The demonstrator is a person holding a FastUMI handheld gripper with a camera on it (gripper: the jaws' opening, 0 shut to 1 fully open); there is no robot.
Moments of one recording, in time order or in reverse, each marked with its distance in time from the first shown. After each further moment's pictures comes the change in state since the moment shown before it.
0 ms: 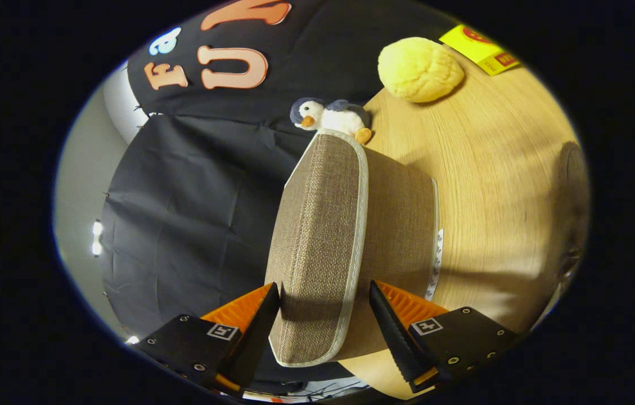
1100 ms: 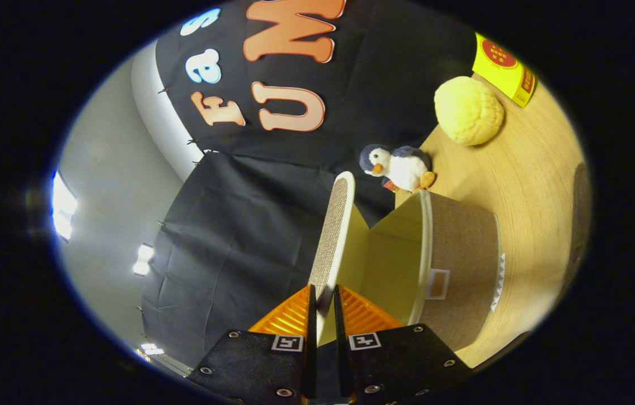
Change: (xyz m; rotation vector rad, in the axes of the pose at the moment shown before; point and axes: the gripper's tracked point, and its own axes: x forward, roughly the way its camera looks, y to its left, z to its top) arm -0.046 0.131 0.041 -0.025 -0.207 0.290
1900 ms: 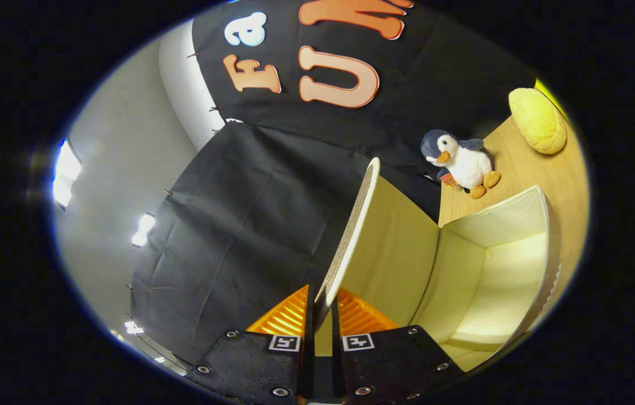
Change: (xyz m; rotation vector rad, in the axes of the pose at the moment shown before) arm 0.109 0.080 -0.036 -0.154 0.078 0.020
